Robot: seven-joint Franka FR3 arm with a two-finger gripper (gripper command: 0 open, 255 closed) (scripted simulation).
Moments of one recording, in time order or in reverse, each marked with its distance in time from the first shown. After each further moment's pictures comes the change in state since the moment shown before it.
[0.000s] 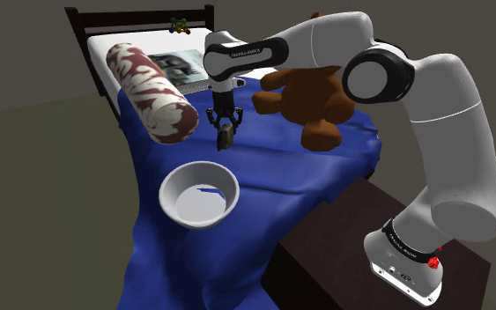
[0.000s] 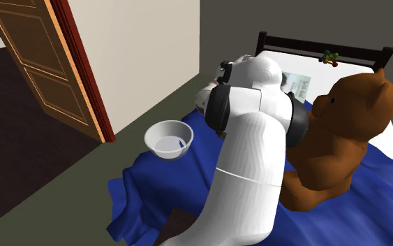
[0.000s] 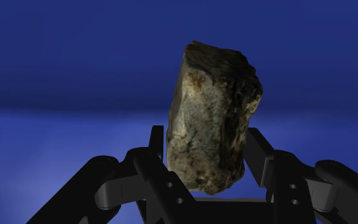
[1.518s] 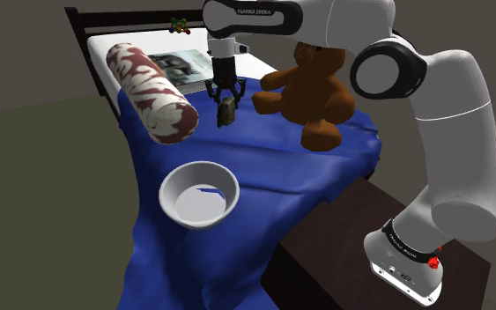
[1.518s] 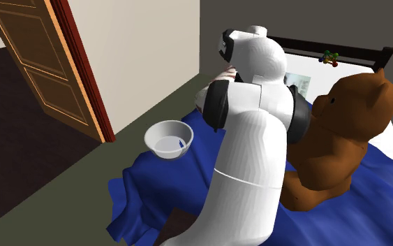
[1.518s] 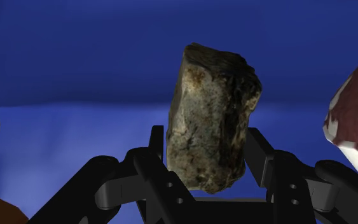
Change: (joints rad) arm 0.007 -0.058 0.007 0.198 0.007 -0.255 0.017
